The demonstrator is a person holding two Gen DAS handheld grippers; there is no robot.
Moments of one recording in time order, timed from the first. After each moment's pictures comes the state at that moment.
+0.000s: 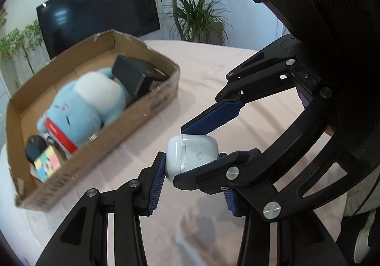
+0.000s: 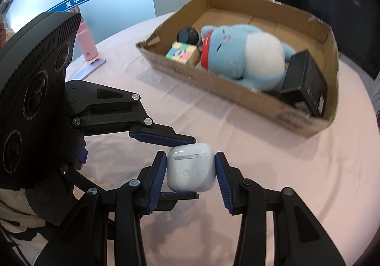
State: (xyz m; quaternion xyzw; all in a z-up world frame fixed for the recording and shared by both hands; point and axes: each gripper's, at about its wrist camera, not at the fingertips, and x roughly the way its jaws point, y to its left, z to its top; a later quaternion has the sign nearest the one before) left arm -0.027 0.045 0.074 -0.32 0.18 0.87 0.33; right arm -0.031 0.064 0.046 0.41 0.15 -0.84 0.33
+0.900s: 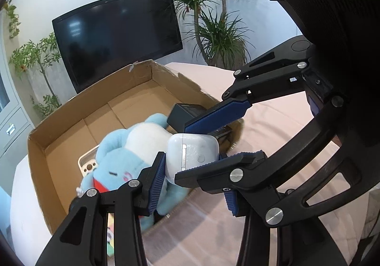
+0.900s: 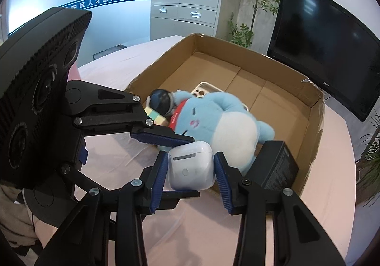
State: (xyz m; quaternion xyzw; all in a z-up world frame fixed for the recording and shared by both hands) left arm -0.139 0.014 0.140 -0.27 0.17 0.90 0.30; right arm -0.128 0.034 0.119 0.34 0.19 -0.86 0.32
